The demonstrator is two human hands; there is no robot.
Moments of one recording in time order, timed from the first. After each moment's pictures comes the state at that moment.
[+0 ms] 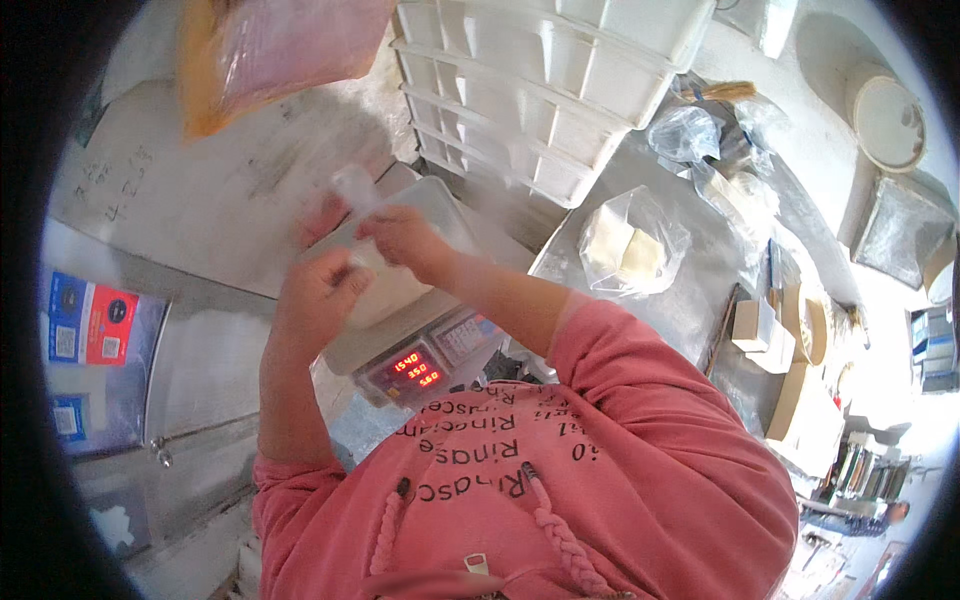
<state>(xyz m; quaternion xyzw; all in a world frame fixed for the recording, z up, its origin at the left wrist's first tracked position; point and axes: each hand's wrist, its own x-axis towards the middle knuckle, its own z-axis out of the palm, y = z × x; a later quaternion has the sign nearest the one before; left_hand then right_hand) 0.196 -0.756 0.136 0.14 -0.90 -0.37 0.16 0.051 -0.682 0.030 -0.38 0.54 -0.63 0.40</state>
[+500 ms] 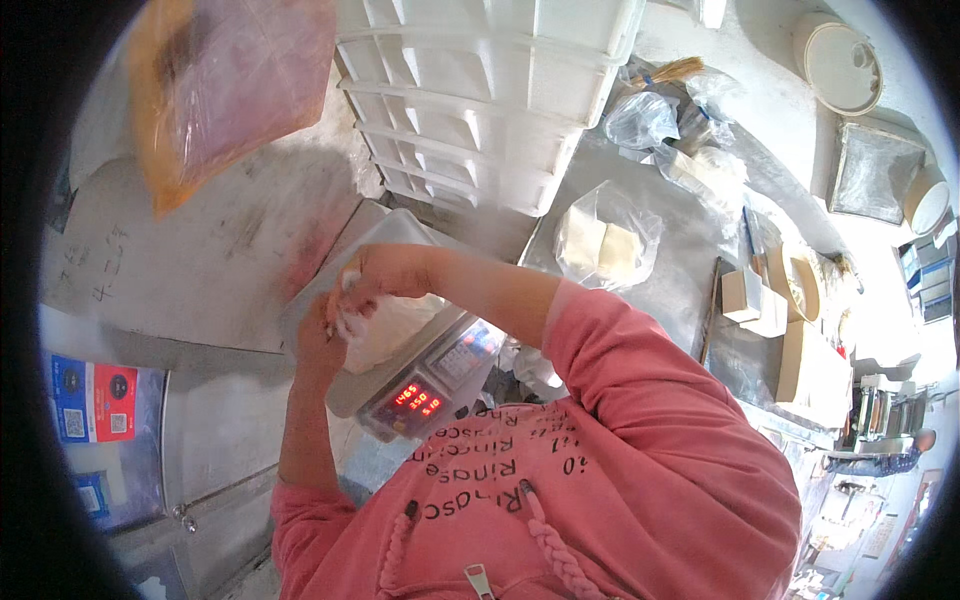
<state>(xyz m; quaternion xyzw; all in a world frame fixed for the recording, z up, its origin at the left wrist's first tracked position) 0.189 -0.802 0.030 0.10 -0.80 -0.58 0.11 0.032 -0.673 0.080 -0.48 0.47 -0.49 0.56</state>
